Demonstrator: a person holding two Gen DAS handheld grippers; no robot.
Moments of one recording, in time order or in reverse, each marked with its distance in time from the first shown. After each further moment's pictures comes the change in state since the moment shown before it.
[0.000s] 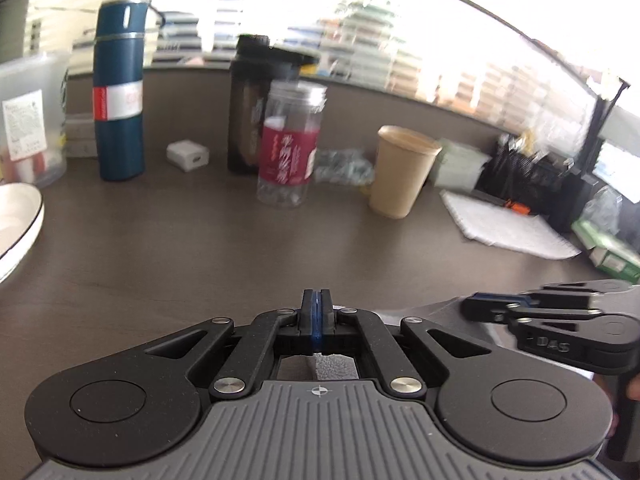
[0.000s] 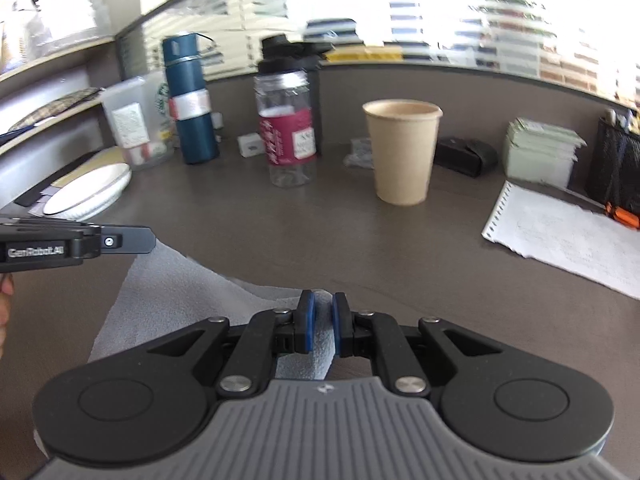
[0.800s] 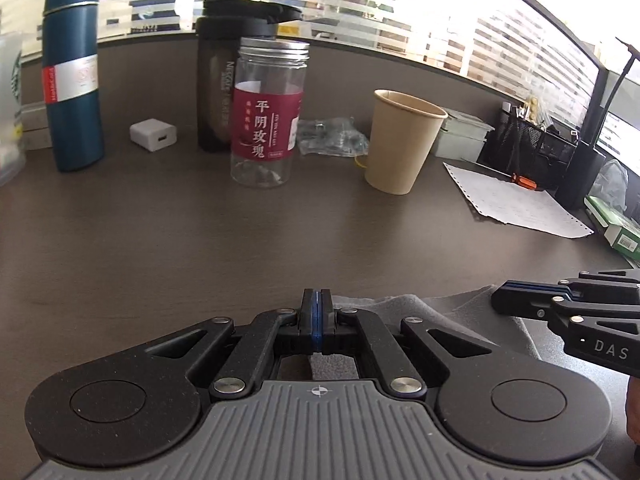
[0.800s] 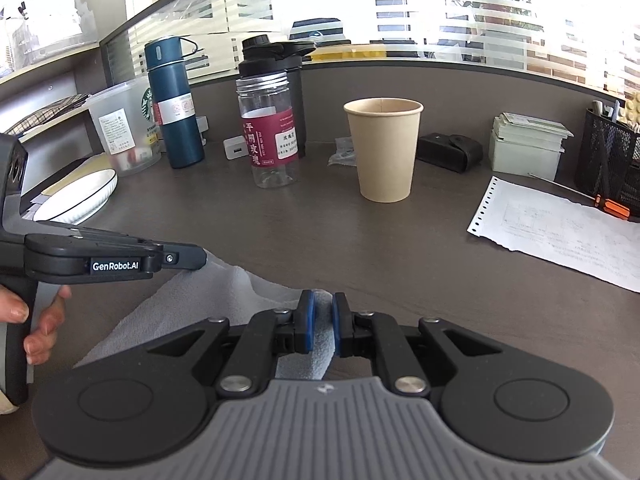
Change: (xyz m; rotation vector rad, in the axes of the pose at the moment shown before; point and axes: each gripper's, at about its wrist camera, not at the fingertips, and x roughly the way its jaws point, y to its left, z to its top) left arm 0.058 -0.005 0.005 0.032 0.089 -0.039; right arm -0.001 -0.010 0.000 0.030 -0.013 -0.020
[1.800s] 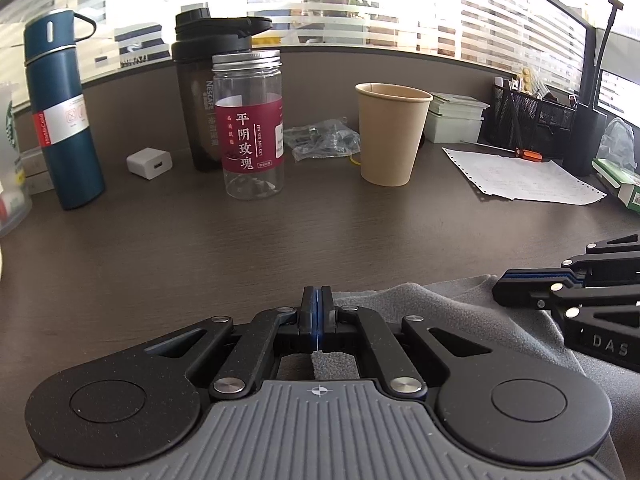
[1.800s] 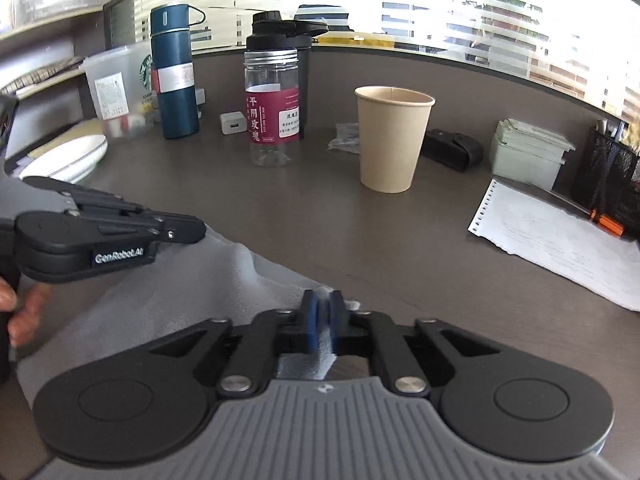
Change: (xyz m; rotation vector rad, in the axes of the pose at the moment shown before) left arm 0.006 -0.020 -0.004 0.131 -0.022 0.082; right arm 0.008 0.016 -0.003 -0.094 0.041 -0.057
